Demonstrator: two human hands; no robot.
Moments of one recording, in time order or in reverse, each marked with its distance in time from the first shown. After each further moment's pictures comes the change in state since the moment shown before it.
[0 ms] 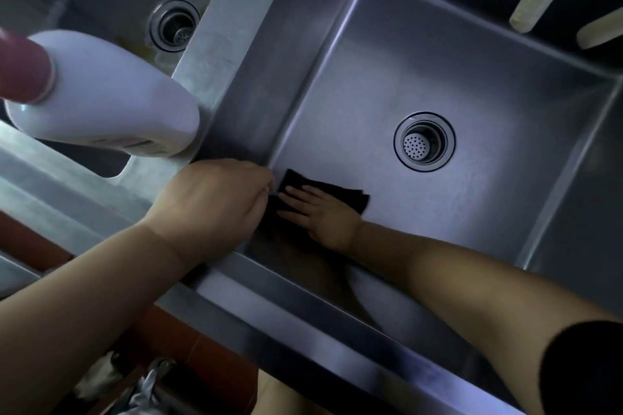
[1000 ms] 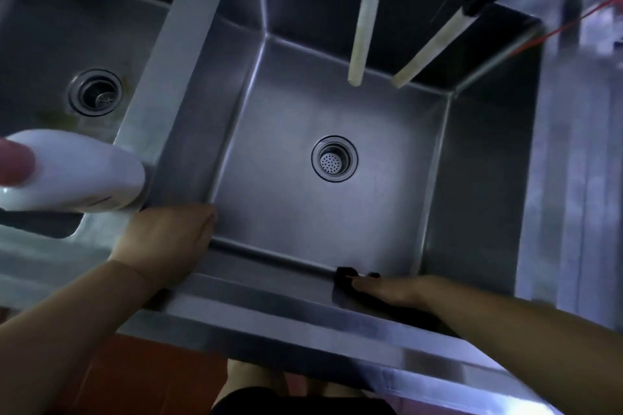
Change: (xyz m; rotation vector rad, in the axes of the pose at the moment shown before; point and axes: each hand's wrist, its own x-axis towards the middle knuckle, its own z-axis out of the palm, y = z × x) left_hand -0.006 0.005 -0.005 0.021 -0.021 -0.025; right_hand -0.199 -0.074 -0.086 1.103 -0.509 1.249
